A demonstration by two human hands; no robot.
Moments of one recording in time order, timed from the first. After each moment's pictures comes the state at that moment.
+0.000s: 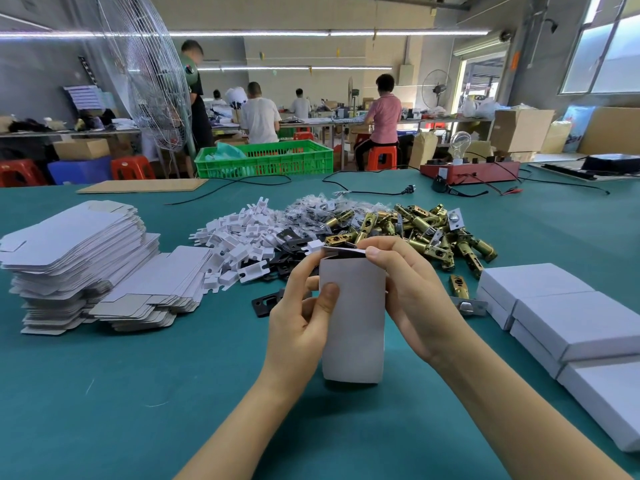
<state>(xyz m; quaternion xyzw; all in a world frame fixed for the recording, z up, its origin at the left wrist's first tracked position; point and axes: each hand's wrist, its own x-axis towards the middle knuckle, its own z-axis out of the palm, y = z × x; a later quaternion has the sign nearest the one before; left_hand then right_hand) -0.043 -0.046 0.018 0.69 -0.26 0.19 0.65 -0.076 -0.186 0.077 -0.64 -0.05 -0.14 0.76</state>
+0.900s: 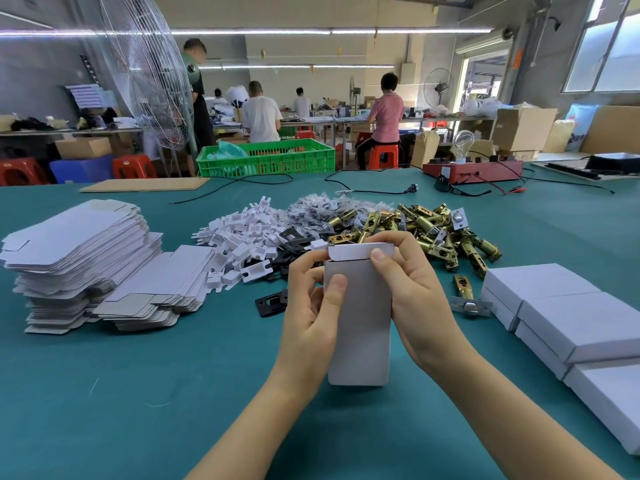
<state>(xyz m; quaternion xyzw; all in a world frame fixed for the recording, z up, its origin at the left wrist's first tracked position) -0.057 -0.056 0.037 0.62 -0.27 0.13 0.73 -0.077 -0.176 0.072 -0.65 -0.10 -0.21 0.72</state>
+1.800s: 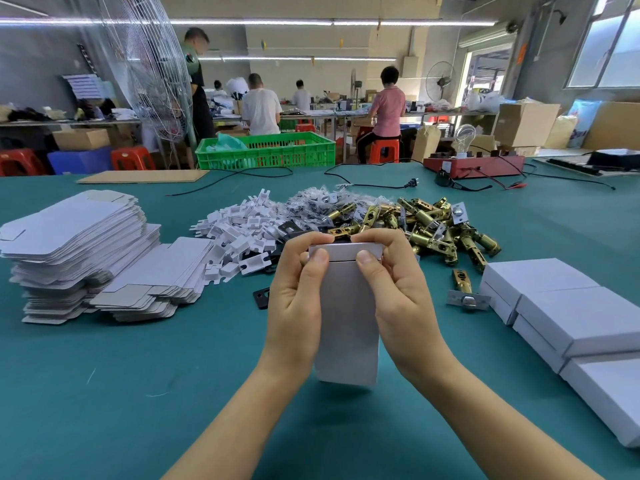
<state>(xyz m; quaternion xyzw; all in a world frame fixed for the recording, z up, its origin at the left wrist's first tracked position) -0.062 -0.052 0.057 0.59 -0.24 0.18 0.75 -0.088 -0.156 0.068 -0.69 -0.14 -0.29 0.65</state>
